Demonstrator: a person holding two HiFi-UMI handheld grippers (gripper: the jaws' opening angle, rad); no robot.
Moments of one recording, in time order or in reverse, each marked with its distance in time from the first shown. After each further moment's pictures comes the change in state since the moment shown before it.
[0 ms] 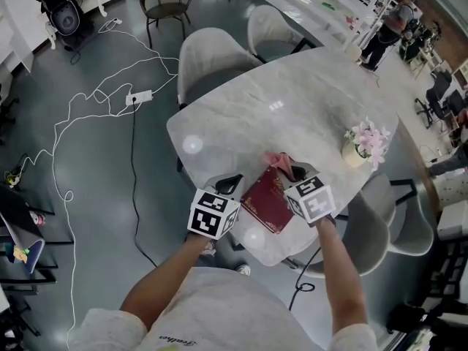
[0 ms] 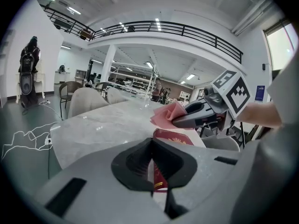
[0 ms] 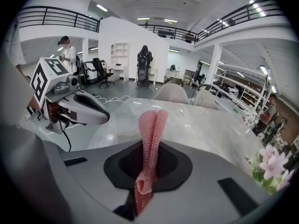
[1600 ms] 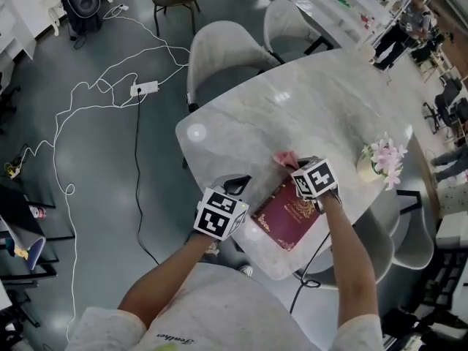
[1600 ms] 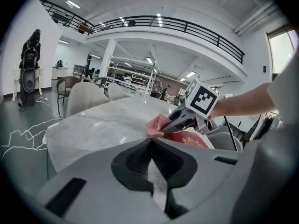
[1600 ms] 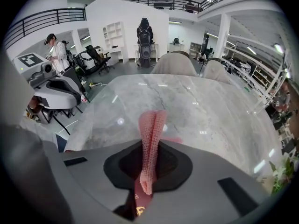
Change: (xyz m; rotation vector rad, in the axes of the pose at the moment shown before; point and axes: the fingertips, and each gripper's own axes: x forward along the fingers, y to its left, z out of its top) left arm 0.030 0.053 0.002 -0.012 0.052 -0.031; right arm 0.111 -0.047 -0.027 0.070 0.288 0.117
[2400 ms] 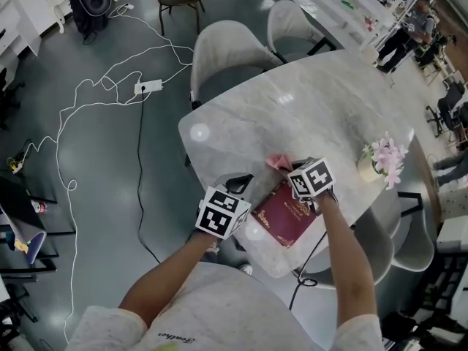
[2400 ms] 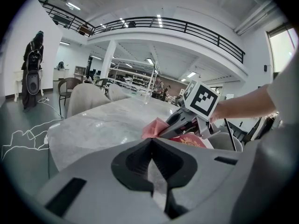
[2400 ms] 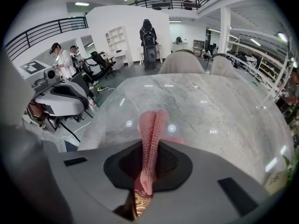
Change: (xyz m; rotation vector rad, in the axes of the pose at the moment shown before) left arm -0.005 -0.011 0.001 0.000 -0.010 0.017; right arm 0.000 0.030 0.000 0.028 -0.017 0.111
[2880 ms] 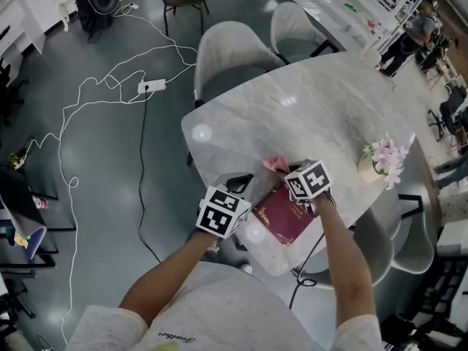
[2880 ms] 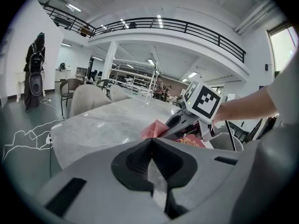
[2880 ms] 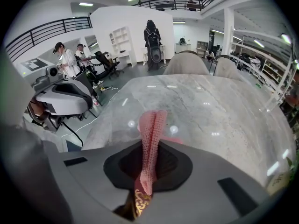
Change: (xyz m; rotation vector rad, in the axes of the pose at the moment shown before) left arm -0.008 -0.005 -0.002 0.000 -0.006 0.020; right arm 0.001 0.019 -0.001 -0.030 -0.010 0.026
